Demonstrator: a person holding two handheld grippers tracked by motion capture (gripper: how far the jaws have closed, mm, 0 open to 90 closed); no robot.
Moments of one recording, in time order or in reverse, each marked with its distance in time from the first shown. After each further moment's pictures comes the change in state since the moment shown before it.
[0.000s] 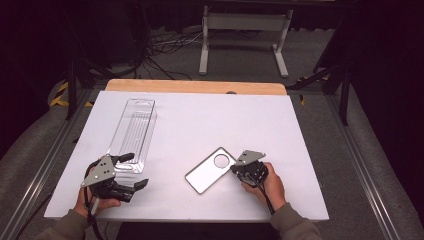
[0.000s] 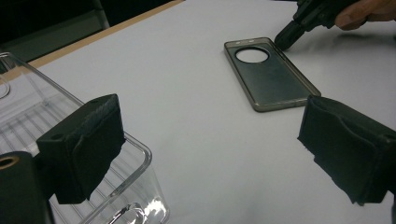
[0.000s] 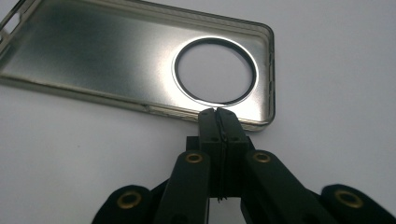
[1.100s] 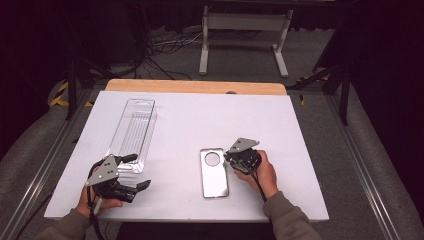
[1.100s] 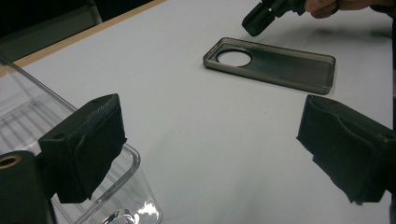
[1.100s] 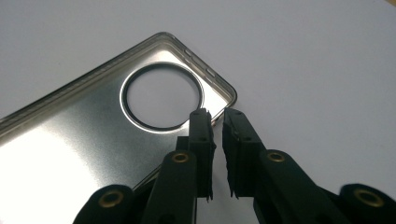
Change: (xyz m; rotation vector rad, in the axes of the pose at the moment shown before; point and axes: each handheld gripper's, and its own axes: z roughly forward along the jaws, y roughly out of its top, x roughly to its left) left arm -0.002 0.000 0.005 0.018 -0.021 0.011; right arm -0.014 0.029 0.013 -0.049 -0.032 0.009
